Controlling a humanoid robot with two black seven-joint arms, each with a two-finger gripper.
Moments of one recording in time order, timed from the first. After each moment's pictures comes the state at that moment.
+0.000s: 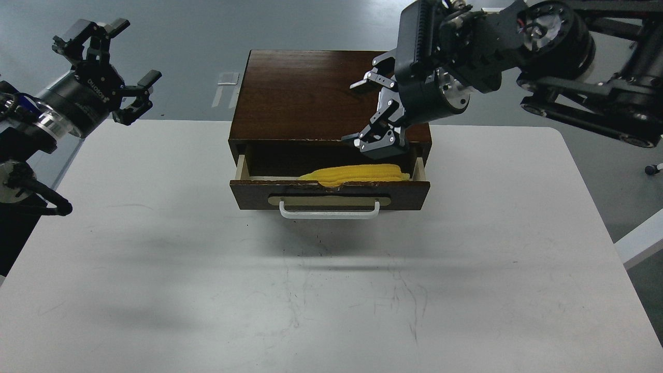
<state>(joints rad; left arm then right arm) -0.85 0.74 -0.46 -0.89 0.12 -0.49 -0.47 1.71 -0.53 -0.11 1.28 -1.84 0.26 0.49</state>
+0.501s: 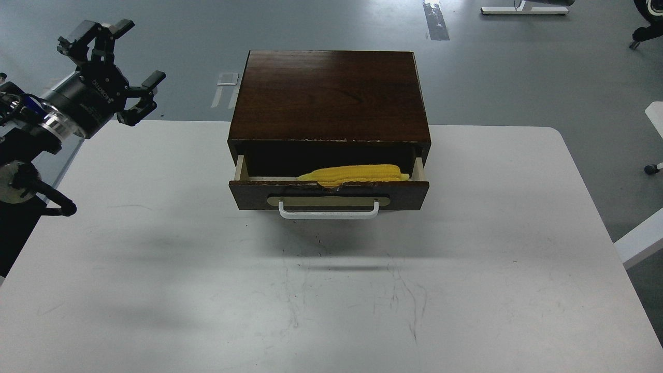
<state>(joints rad) -0.85 0.73 -0.46 -0.89 0.12 -0.49 -0.47 1.59 -0.70 -0.08 0.94 -0.69 0.29 0.49</state>
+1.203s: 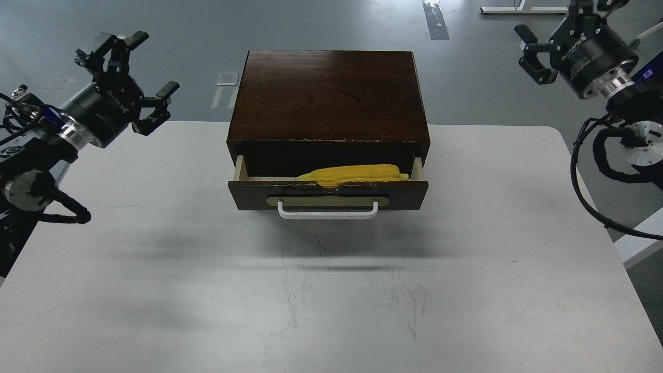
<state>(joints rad) -0.82 0.68 -0.46 -0.89 0.12 -0.49 -0.47 1.05 -0.67 0.15 0.93 0.19 0.28 0.49</state>
